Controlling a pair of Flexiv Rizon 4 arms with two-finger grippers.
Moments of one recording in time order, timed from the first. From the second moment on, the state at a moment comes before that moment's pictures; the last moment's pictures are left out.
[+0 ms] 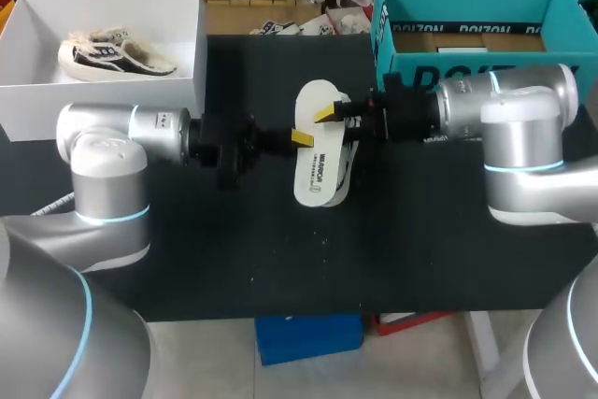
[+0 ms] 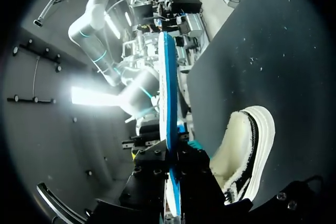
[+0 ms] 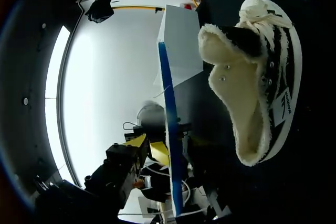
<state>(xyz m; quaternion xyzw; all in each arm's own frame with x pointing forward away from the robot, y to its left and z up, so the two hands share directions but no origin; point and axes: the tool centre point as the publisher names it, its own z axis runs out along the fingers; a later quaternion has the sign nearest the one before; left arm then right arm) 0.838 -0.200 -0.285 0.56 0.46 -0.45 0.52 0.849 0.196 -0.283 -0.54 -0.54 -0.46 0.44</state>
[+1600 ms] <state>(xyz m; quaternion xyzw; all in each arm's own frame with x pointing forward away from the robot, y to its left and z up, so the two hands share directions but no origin) 0.767 -0.151 -0.309 0.62 0.61 -0.43 0.24 0.791 0.056 -0.267 -0.72 -0.51 -0.41 0.24</state>
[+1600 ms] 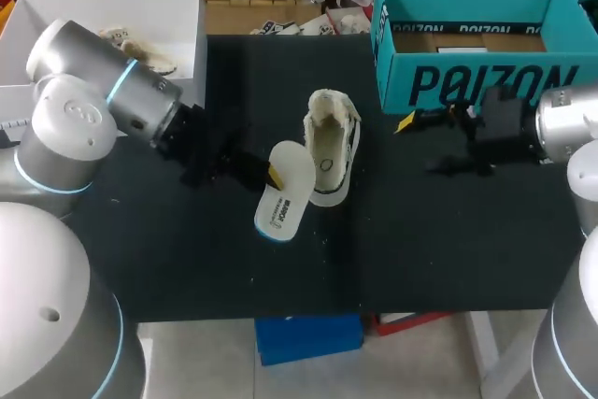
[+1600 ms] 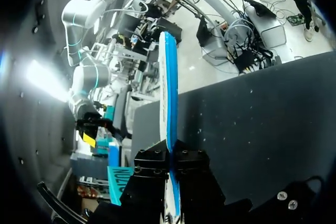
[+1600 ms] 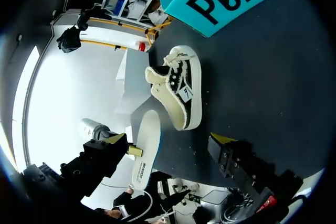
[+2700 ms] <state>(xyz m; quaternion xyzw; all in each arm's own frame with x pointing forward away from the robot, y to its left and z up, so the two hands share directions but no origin) 0.779 -0.173 -0.318 0.68 0.58 -0.42 0.15 0.773 0.053 -0.259 -0.73 -0.50 -0.42 0.21</state>
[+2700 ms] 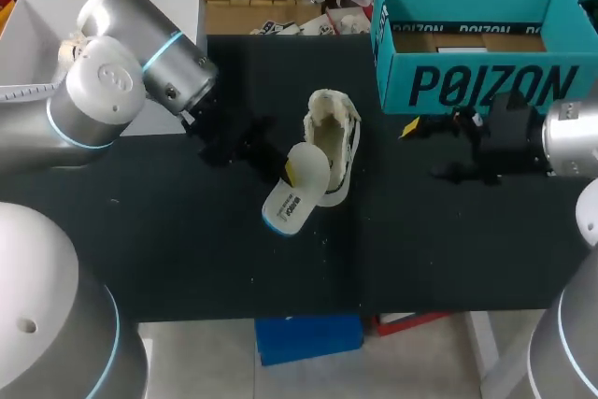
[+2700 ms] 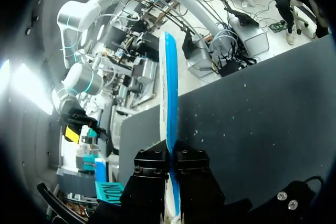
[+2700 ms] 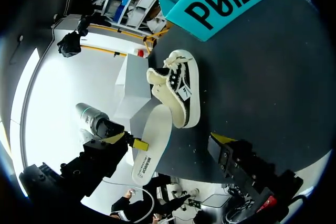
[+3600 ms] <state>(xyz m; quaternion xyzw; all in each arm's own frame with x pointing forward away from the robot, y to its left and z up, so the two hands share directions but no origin) 0.831 -0.193 -0.344 0.68 0.59 -0.42 0.11 0.773 0.052 -0.259 -0.73 -0.50 -0.42 0.21</state>
